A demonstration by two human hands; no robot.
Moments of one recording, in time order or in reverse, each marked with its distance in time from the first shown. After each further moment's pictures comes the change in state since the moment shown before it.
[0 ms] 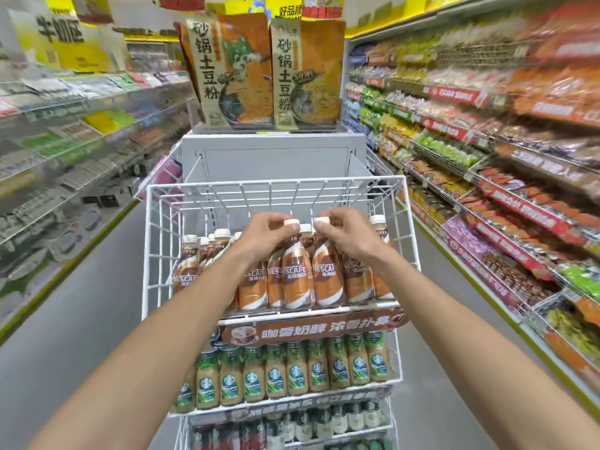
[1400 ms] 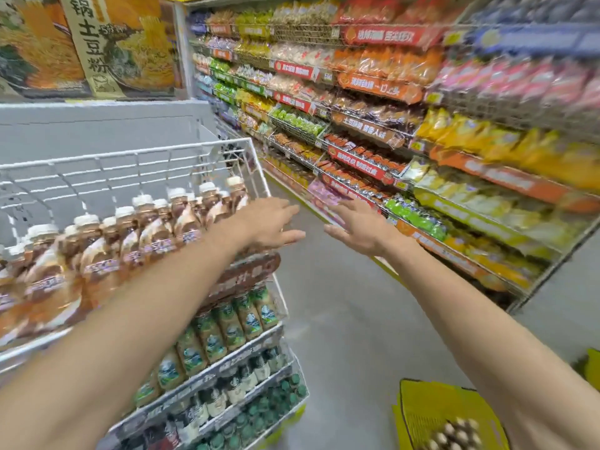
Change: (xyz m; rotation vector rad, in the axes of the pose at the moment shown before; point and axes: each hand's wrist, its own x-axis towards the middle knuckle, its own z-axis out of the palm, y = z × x) left_hand -0.031 0.078 0.195 1.135 -0.578 0.800; right_hand -0.210 0.074 -0.155 -0.836 0.001 0.437
